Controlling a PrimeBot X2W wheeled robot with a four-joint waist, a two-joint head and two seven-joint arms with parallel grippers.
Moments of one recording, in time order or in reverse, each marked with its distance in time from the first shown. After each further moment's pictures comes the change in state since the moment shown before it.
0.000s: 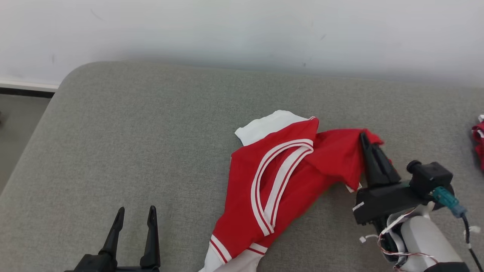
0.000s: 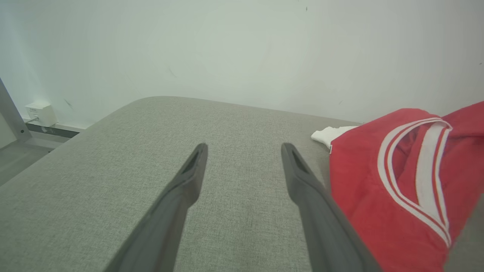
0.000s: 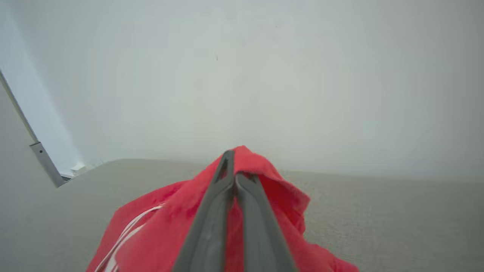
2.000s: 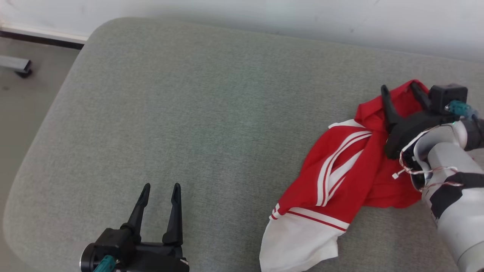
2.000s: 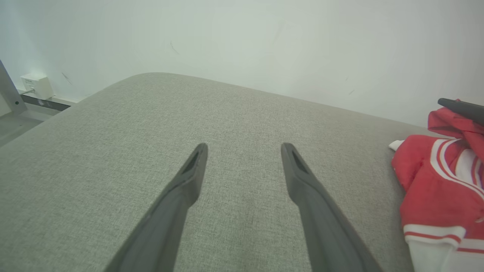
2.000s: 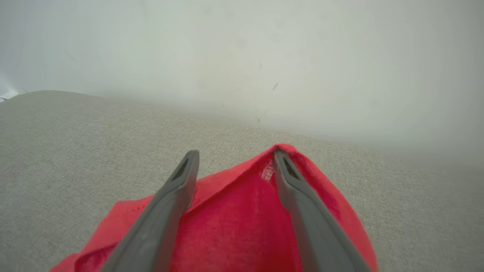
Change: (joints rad) left arm -0.123 0.000 -0.124 0.056 -0.092 0.026 0.000; right arm -0.564 -0.123 0.147 0.700 0.049 0.000 0.021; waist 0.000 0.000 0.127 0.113
